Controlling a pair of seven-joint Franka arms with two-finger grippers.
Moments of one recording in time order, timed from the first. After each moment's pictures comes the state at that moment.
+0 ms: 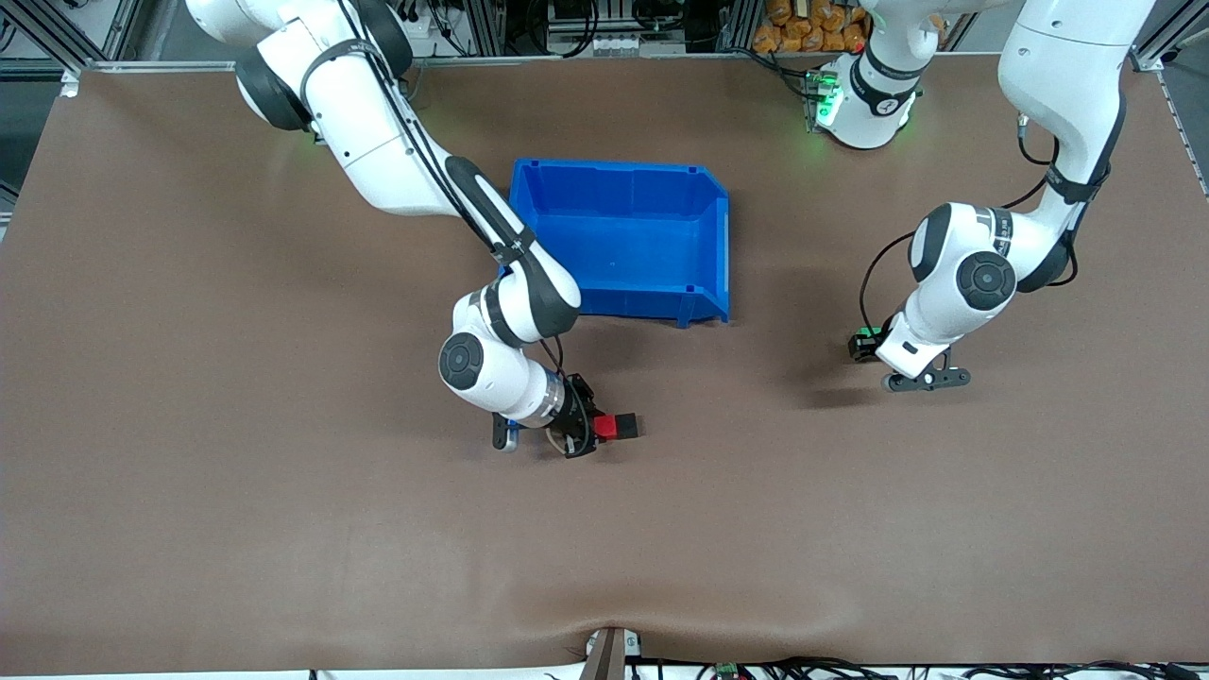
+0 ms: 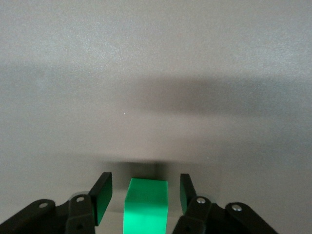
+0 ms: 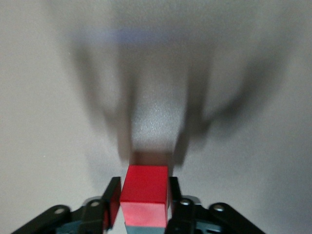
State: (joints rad) left arm 0.03 0.37 -0.16 -2.24 0.16 2.56 -0.32; right arm 0.59 1.00 0.00 -1.24 0.56 2.48 1.68
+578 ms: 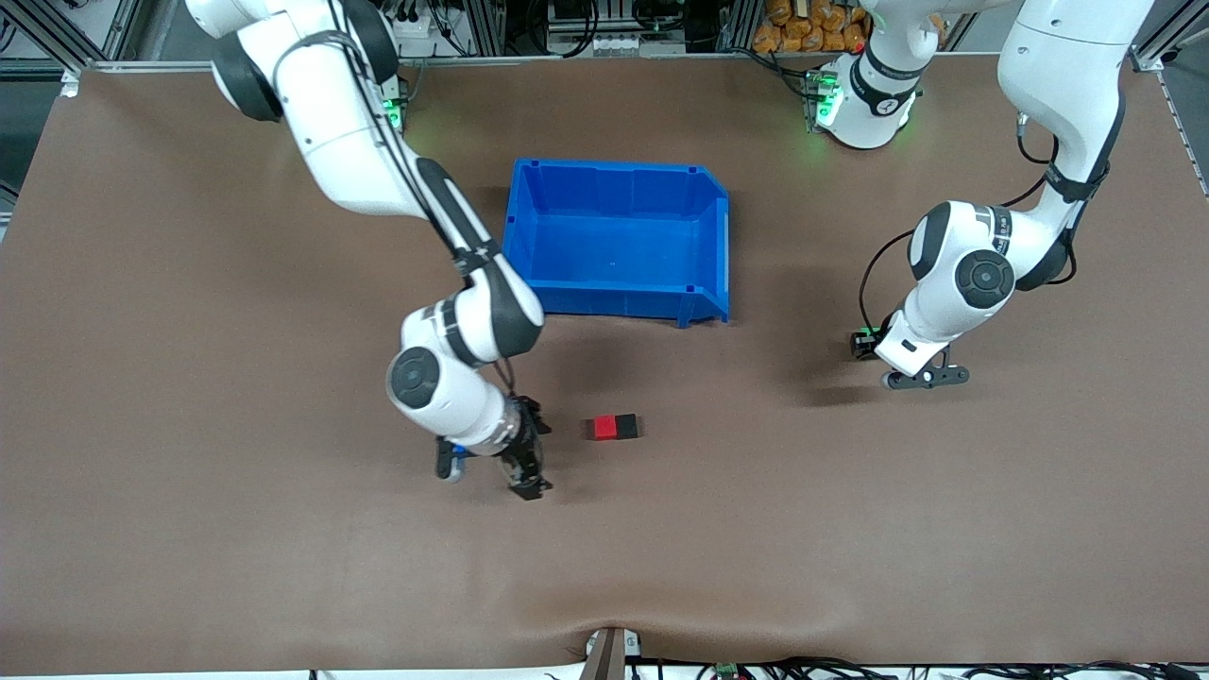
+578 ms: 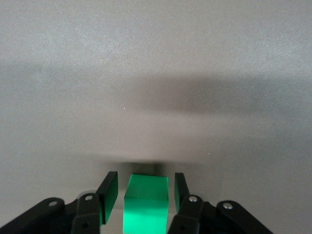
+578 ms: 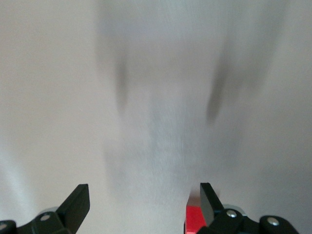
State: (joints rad) left arm 0.03 0.37 -0.16 -2.25 0.16 2.56 -0.32; right arm 0.53 0.93 -0.13 -1.17 0.45 2.28 1.63
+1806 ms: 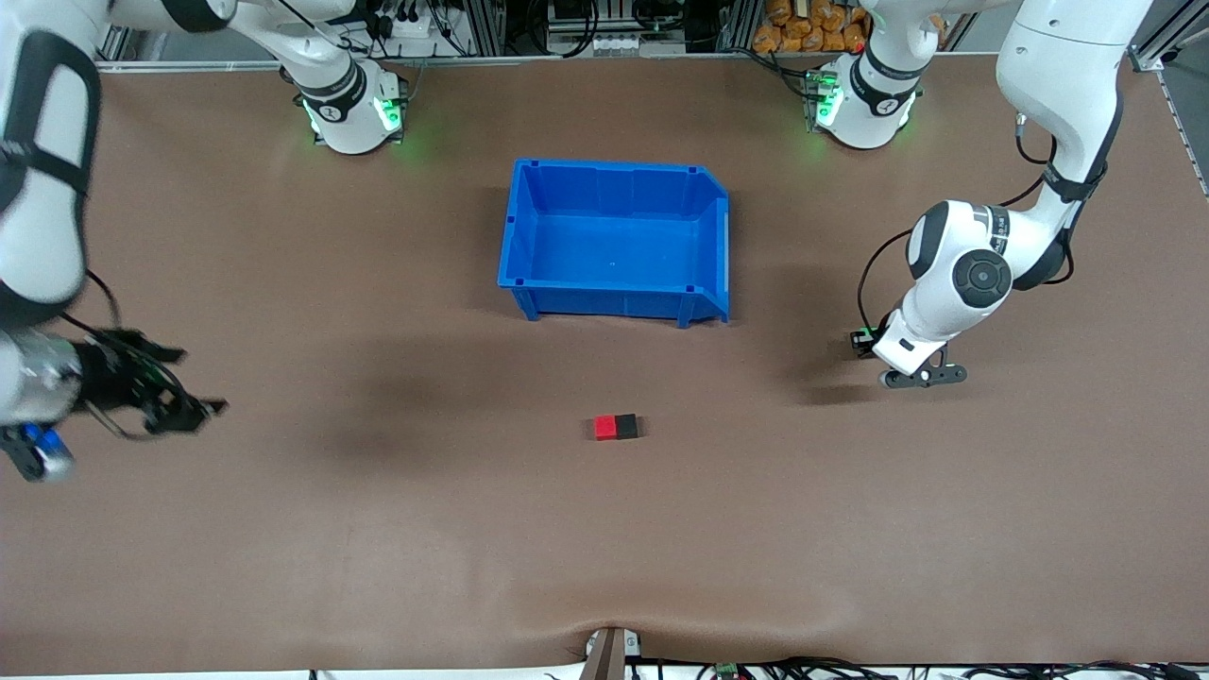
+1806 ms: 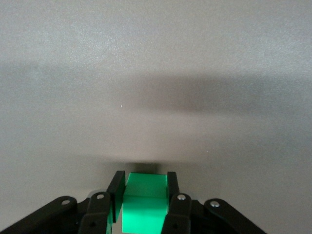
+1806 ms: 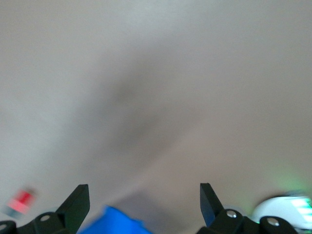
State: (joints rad) left arm 0.03 0.37 -0.16 -2.25 0.16 2.56 -0.32; right arm 0.06 0.52 -0.17 -1.07 0.21 1.29 0.58
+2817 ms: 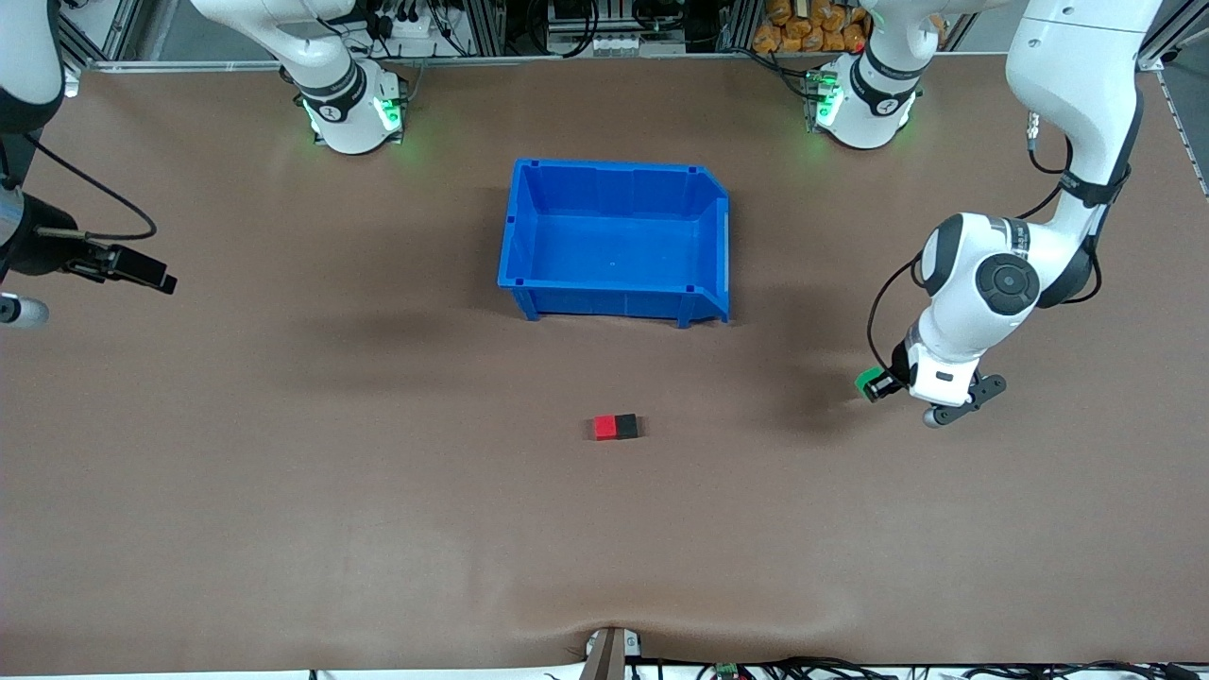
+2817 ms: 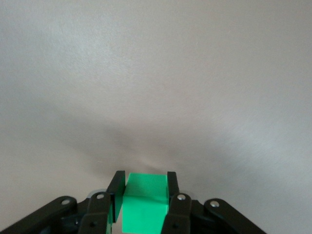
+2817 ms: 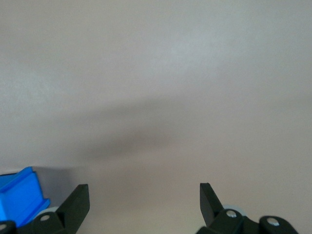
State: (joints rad) left arm 0.00 0.40 -0.17 -2.07 0.16 2.57 -0.86; right arm 0.06 0.00 -0.15 -1.69 0.01 1.64 0.08
